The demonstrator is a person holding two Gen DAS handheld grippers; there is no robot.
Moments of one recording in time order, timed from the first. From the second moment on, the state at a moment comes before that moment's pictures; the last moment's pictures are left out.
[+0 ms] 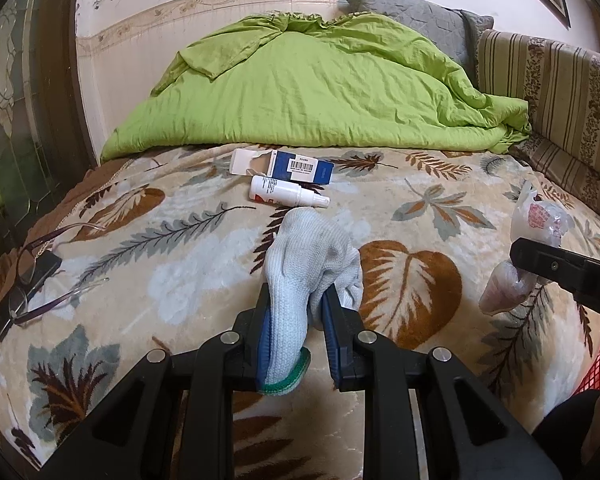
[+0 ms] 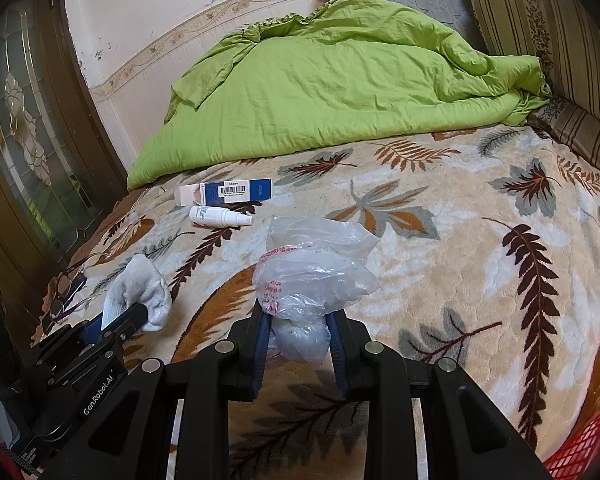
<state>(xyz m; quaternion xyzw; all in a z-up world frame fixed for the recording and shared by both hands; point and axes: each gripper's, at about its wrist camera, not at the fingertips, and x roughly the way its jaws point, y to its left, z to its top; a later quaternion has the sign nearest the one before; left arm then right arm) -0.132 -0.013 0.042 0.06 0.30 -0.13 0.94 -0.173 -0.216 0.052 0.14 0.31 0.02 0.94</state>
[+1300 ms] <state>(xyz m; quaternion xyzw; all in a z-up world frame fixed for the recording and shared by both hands) -0.111 0.019 0.040 0.01 0.32 -0.08 0.94 -0.173 -0.218 0.053 0.15 0.31 0.02 0.94</state>
